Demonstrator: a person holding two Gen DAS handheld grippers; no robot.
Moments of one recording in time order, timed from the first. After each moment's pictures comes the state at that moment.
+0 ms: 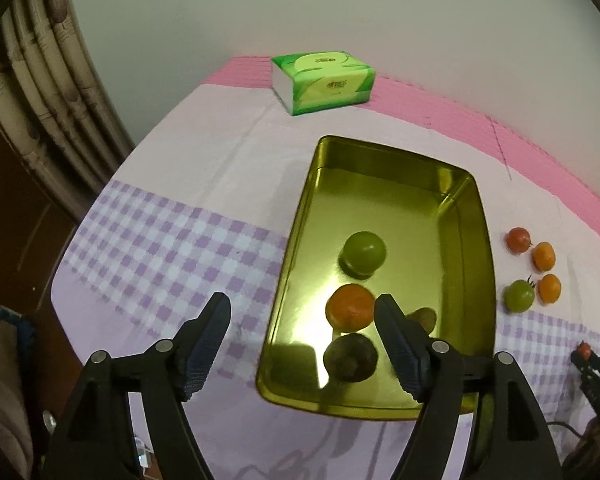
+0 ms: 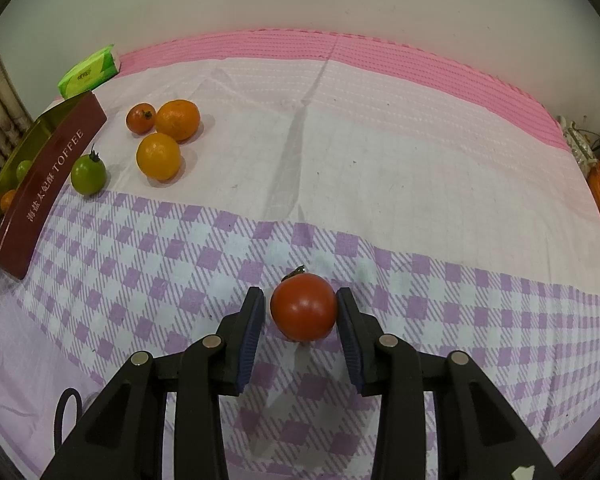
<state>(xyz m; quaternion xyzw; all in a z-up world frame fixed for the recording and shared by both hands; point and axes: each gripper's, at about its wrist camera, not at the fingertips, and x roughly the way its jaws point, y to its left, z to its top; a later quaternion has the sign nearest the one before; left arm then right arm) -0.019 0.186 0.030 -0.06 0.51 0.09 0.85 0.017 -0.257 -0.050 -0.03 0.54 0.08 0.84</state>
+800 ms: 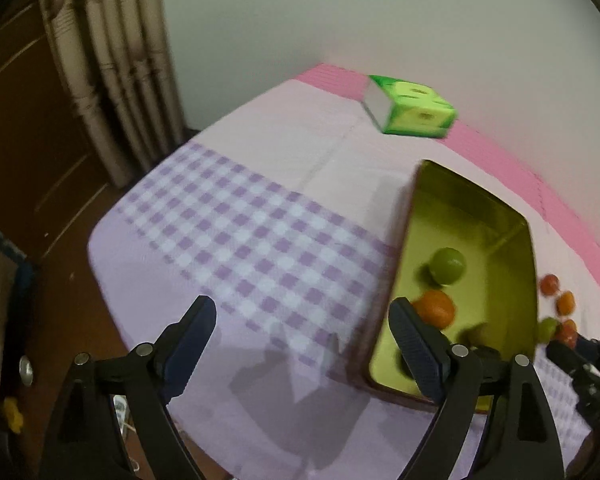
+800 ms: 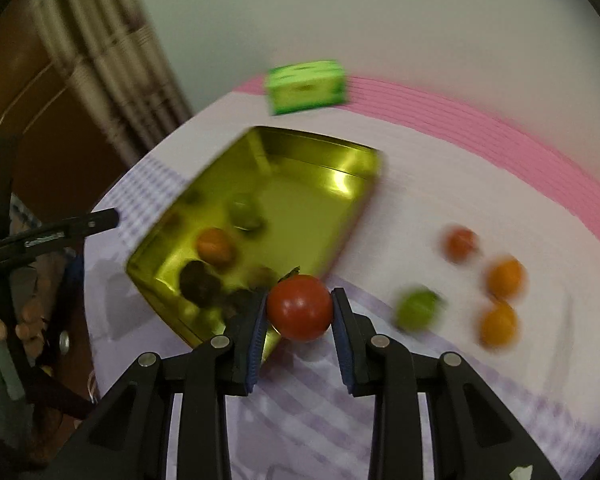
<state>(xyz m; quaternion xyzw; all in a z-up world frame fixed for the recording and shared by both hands) -0.065 0.254 0.026 -0.15 0.47 0.19 0.85 0.021 -0.015 0.026 -0.06 0.48 0.35 0.80</state>
